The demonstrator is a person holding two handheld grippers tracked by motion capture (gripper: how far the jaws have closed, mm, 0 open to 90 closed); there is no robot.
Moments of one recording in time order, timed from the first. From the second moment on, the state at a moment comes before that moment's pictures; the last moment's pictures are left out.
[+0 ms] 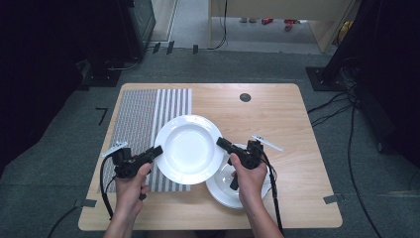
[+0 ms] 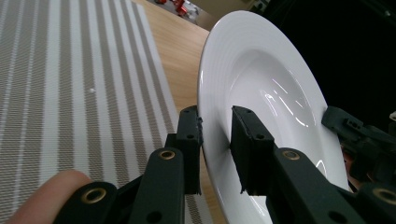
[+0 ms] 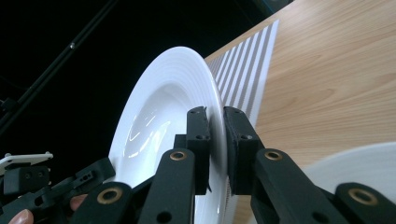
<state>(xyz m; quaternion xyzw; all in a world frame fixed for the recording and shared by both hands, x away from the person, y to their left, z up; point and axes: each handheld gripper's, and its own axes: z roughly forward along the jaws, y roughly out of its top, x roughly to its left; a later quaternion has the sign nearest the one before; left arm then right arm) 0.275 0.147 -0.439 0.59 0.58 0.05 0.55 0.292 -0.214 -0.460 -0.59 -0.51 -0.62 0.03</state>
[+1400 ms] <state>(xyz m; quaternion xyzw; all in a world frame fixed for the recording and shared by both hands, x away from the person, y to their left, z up) 0.350 0.249 -0.487 0.49 0.69 0.06 0.52 0.422 -0.086 -0.494 -0.62 -0.57 -0.53 0.10</state>
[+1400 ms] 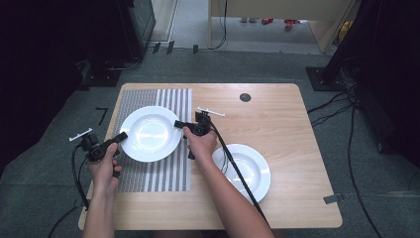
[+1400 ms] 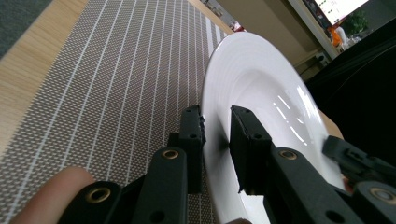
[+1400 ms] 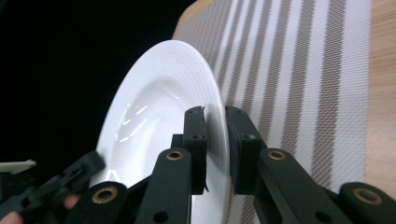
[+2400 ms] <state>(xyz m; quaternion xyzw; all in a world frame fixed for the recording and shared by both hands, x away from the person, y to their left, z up) 0.385 0.250 -0.513 0.48 0.72 0.06 0.50 0.458 -0.076 -0.522 -0.64 -0.55 -0.52 0.09</state>
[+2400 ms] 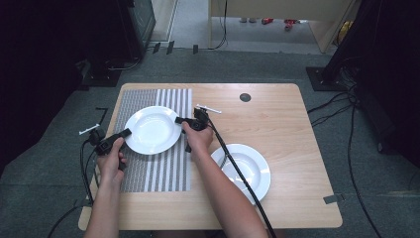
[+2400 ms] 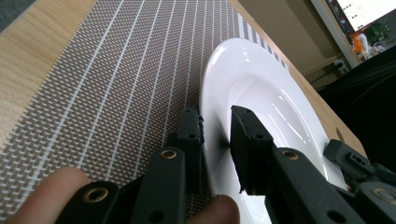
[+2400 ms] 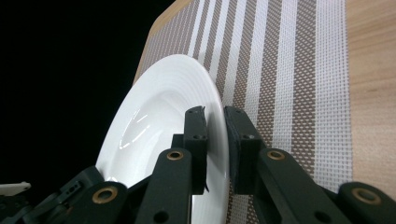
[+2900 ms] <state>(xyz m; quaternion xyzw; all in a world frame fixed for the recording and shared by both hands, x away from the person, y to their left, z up) 0.369 0.246 -0.494 0.53 0.67 0.14 0.50 0.446 -0.079 -0.486 -0.60 -0.63 -0.49 -0.04</state>
